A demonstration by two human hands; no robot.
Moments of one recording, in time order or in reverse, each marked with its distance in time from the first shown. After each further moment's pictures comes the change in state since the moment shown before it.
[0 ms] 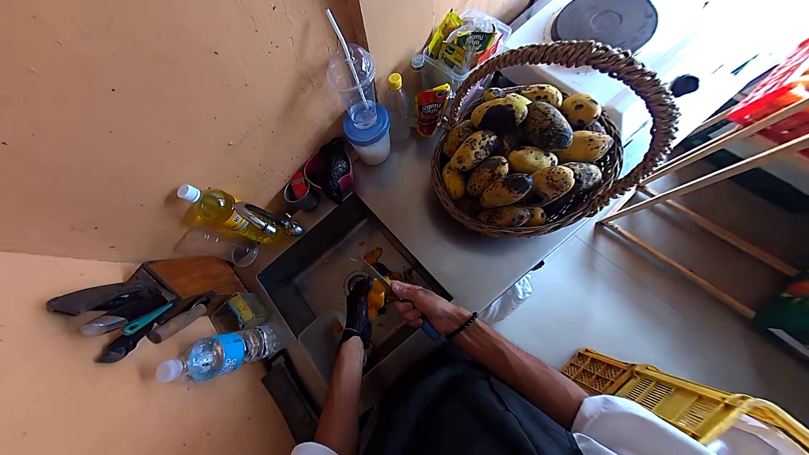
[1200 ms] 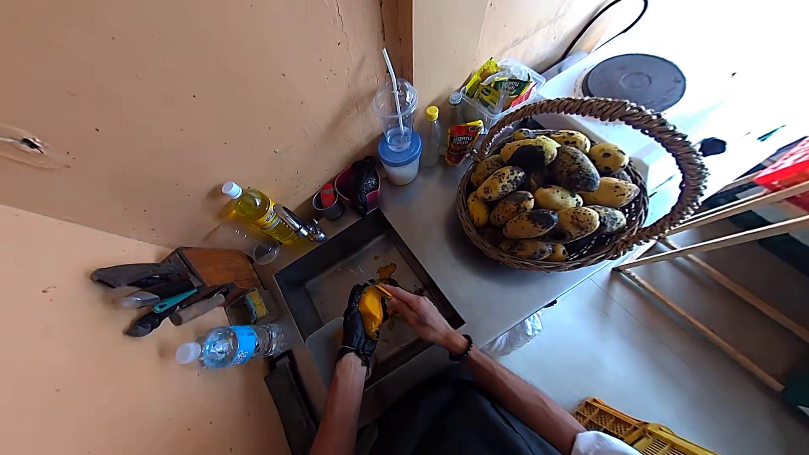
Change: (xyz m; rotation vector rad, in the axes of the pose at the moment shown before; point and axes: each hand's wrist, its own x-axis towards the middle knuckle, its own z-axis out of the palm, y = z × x) left_hand -0.044 0.043 -0.007 -0.416 0.027 0.018; right_hand 0.021 -0.007 0.017 -1.200 0.148 -0.551
